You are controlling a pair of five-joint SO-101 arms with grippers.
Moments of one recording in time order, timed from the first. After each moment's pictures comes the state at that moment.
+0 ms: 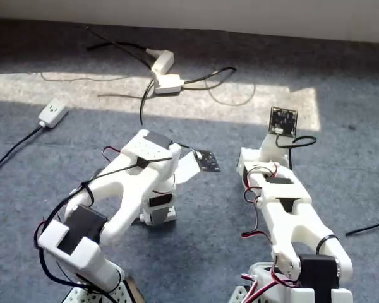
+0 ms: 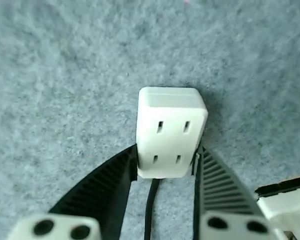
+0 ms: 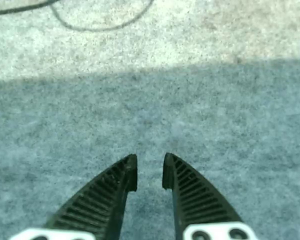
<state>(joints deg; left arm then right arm) 20.3 6.1 27.1 79.0 -41.5 -5.6 -12.9 61.5 5.1 -5.6</state>
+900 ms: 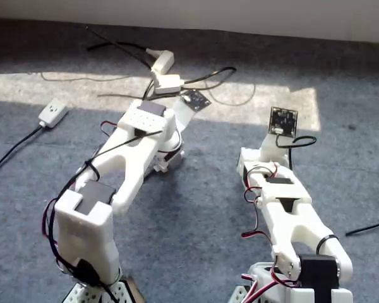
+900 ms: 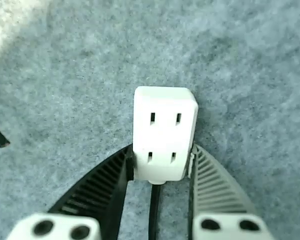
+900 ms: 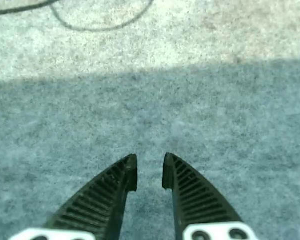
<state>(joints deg) 12.4 21.4 3.3 68.8 -22.0 -5.6 -12.9 61.5 5.1 -5.6</state>
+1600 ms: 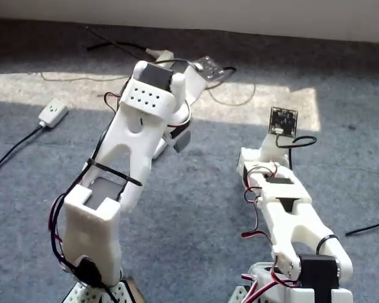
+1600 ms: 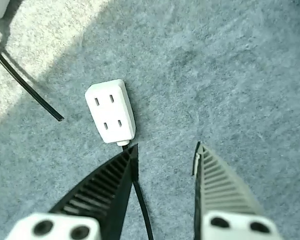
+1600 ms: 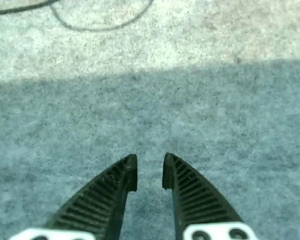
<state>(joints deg) 16.3 24.7 -32.9 100.5 -21.4 -5.6 -12.9 61.5 5.1 -5.6</state>
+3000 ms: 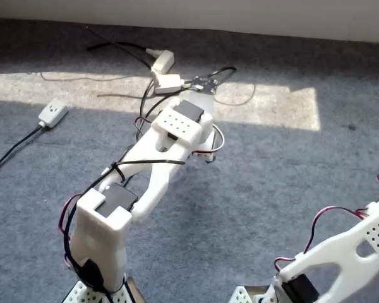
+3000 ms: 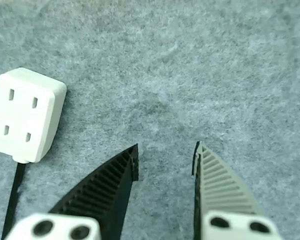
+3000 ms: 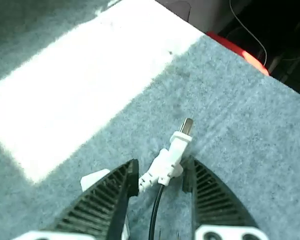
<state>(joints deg) 25.3 24.6 -9.4 73.5 20.9 50.6 67.9 -80.1 56.9 8.1</state>
